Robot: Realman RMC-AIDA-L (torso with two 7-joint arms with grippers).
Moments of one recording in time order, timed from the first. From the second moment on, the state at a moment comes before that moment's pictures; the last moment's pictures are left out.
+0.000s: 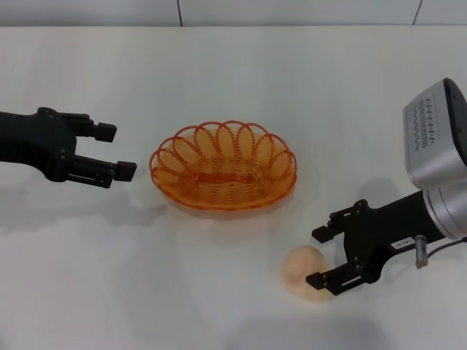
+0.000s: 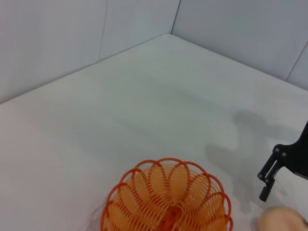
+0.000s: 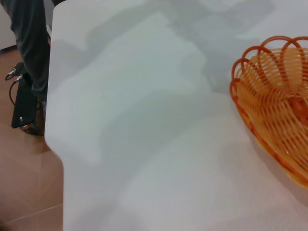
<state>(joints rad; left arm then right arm) -0.49 -1.98 0.77 1.11 2.13 1.82 -1.82 0.40 2.01 -1.58 -1.29 -2.05 -1.42 1.99</state>
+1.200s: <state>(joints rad) -0.47 -1.97 0.77 1.11 2.13 1.82 -1.82 0.40 2.01 -1.51 -1.39 -2.04 -1.49 2.04</state>
